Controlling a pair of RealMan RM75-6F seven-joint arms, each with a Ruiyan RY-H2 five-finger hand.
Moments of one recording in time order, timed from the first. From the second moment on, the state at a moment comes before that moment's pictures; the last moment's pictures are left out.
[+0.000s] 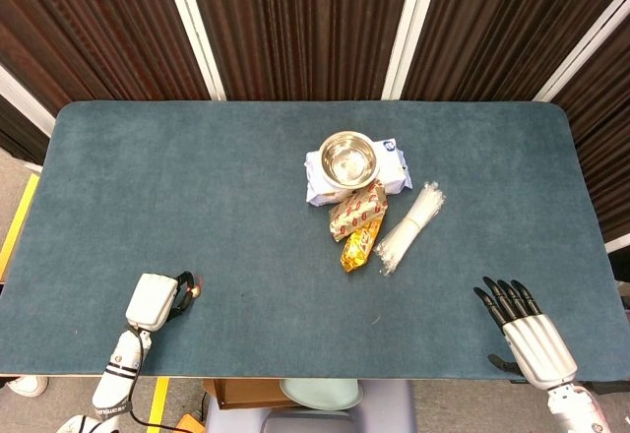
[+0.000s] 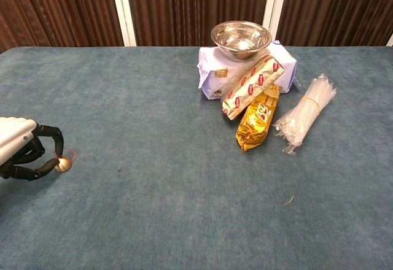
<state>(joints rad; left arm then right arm) -0.33 -1.79 -0.03 -0.94 1.57 1.34 0.01 0.07 -1.12 -0.10 -1.66 -1.72 1.40 -0.18</state>
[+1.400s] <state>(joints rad) -0.33 -1.78 -0.02 -0.94 1.56 1.37 0.01 0.07 -1.13 -0.11 -1.65 -1.72 1.41 -0.18</state>
